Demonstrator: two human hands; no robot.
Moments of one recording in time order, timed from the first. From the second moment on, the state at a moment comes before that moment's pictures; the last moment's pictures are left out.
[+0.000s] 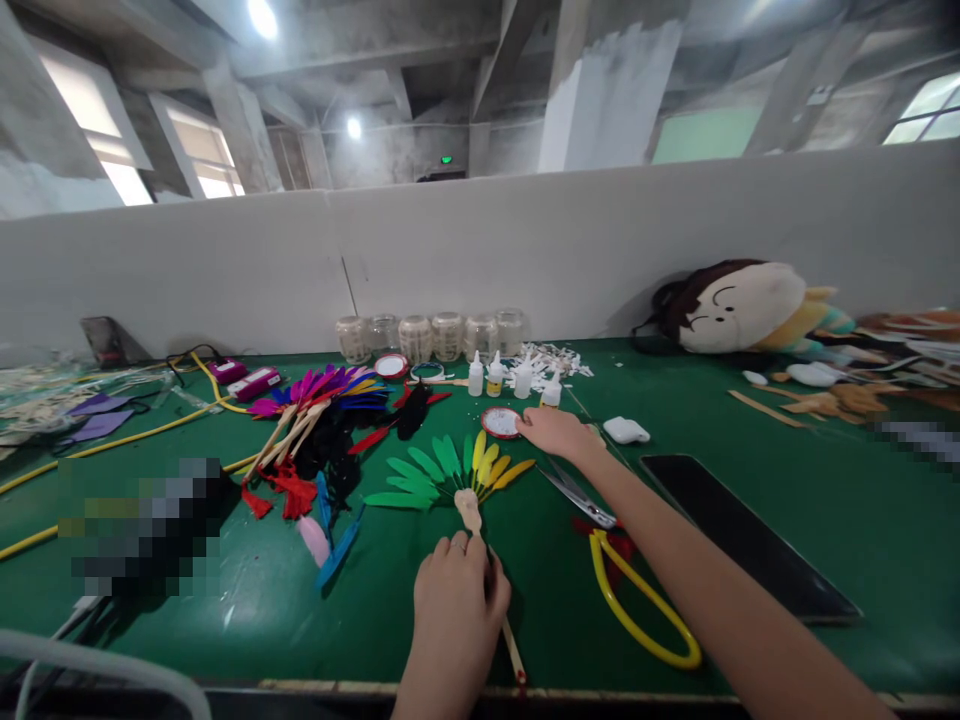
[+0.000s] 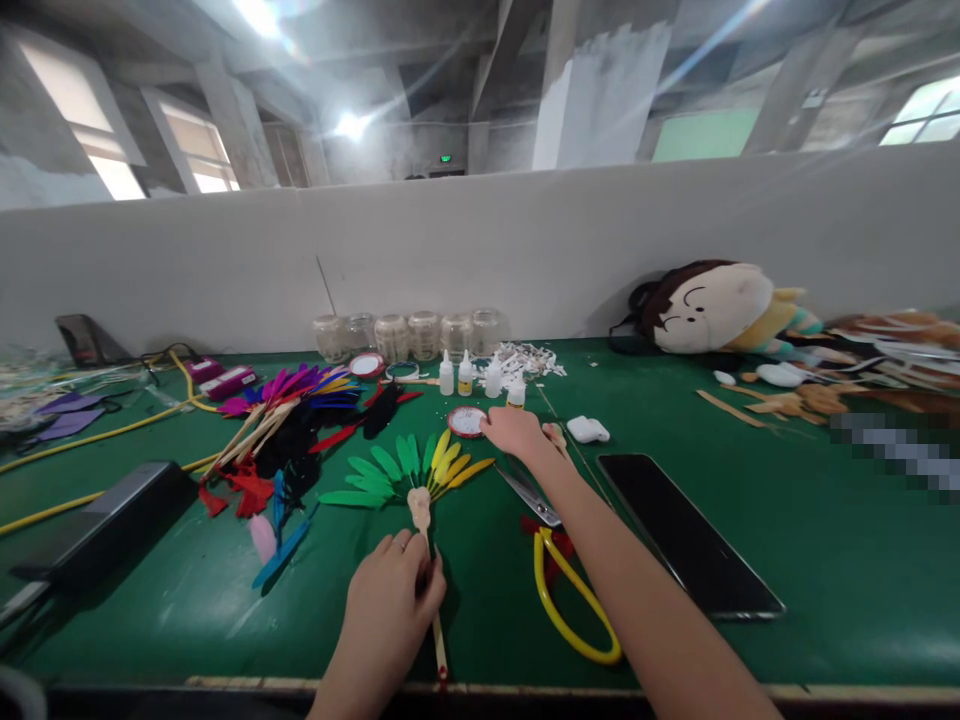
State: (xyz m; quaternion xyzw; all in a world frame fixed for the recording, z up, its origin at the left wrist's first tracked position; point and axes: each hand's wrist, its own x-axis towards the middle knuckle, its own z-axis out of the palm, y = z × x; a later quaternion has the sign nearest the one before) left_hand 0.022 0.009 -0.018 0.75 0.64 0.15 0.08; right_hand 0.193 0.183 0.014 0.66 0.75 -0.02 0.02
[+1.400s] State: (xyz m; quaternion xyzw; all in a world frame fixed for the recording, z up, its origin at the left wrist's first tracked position) left_hand 0.021 0.007 -0.020 0.75 0.64 0.16 0.06; right_hand 0.186 0.183 0.013 0.62 0.79 -0.02 -0.01
